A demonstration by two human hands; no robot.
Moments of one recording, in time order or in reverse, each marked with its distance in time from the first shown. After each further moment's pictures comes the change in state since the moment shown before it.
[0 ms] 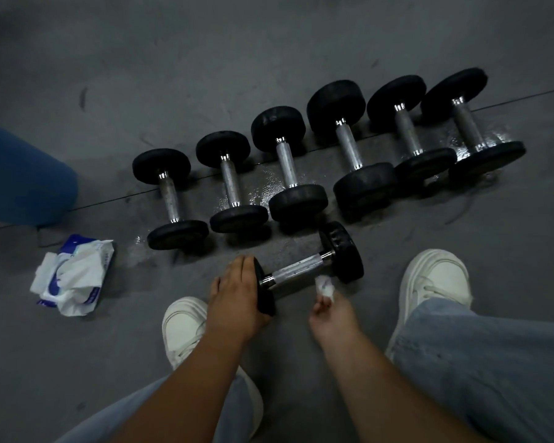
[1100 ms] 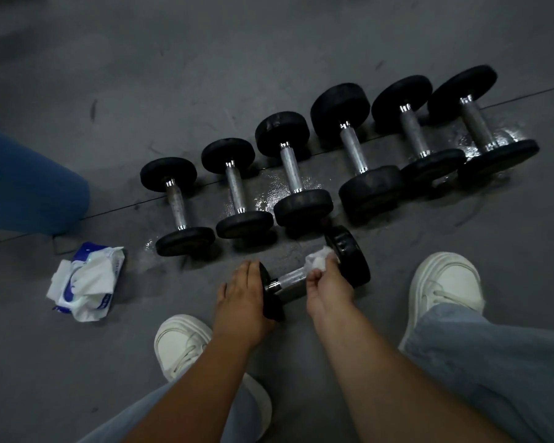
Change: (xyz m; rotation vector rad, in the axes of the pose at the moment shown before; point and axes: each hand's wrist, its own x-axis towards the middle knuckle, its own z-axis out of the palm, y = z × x) left_hand 0.002 0.002 -0.004 0.023 -0.022 -0.021; right_hand -0.002 0.001 0.061 0.176 0.005 -0.118
